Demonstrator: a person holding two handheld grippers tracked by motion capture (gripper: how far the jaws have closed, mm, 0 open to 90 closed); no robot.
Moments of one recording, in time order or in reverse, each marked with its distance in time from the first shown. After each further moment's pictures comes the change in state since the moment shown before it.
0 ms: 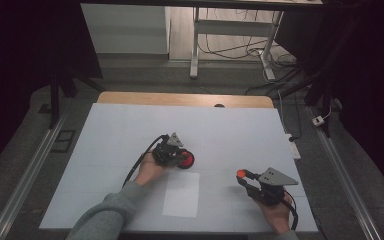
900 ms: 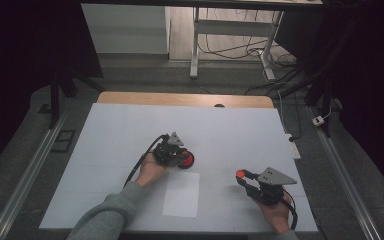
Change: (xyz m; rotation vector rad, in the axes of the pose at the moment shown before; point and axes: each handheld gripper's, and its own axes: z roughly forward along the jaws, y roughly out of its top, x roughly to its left) left arm -0.001 0.002 0.001 -0.013 0.013 -0.027; right arm -0.001 -0.001 0.003 0.013 0.004 -0.006
